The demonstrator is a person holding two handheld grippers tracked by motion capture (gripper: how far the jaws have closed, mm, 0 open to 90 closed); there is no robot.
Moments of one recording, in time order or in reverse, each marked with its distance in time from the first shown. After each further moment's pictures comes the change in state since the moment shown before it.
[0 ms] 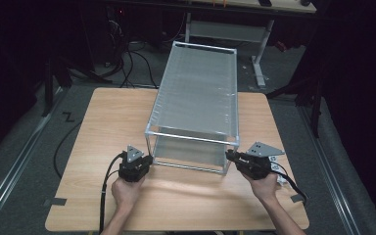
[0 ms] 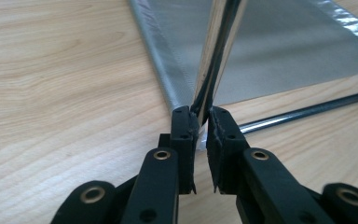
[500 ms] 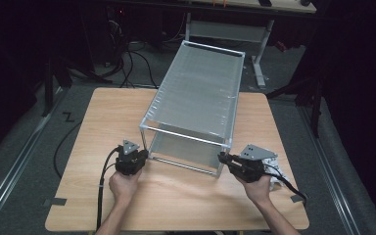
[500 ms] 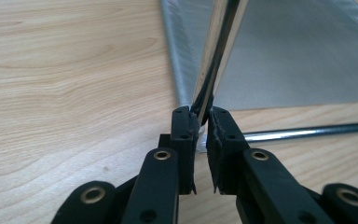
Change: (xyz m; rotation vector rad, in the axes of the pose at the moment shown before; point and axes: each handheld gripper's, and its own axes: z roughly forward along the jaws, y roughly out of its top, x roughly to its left) left arm 0.018 0.008 0.008 0.004 0.042 -0.043; right arm 0.019 0.004 0.009 -0.017 0.041 -0.023
